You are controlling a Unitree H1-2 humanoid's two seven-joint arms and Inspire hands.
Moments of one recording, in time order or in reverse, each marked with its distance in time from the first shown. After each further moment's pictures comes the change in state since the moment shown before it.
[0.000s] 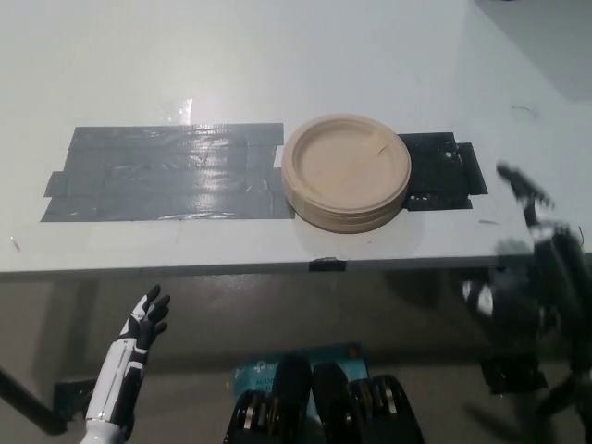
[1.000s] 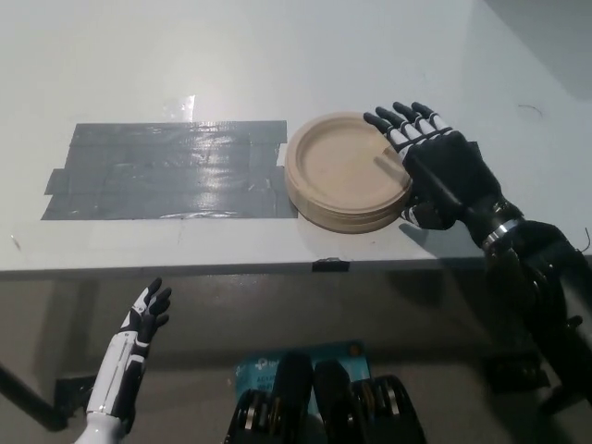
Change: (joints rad) left_arm -0.021 0.002 -0.002 -0.001 0.000 0.000 -0.001; right_arm -0.432 -0.059 0.323 0.530 -0.362 -0.016 0.000
